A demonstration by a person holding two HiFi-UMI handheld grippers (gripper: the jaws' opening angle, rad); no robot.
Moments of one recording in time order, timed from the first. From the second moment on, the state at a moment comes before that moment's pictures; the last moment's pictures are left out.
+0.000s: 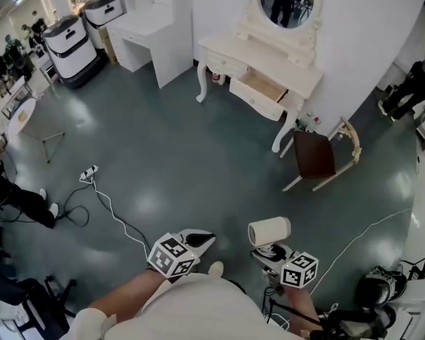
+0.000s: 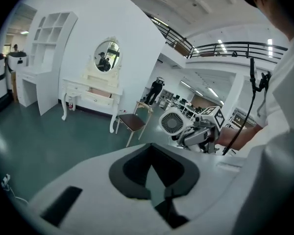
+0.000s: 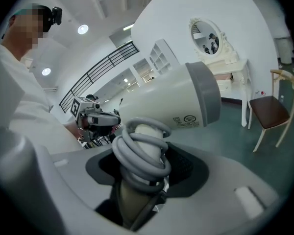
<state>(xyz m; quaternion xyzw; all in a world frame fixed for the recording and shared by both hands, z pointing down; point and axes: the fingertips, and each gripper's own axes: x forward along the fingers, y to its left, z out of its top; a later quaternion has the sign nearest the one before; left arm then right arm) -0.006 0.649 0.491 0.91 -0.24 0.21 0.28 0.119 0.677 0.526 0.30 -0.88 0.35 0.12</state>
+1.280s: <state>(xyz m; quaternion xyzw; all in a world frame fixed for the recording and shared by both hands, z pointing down) -0.068 0.364 0.474 0.93 -0.19 0.18 0.25 0.052 0.410 0.518 0.35 -0.86 0.36 0.14</state>
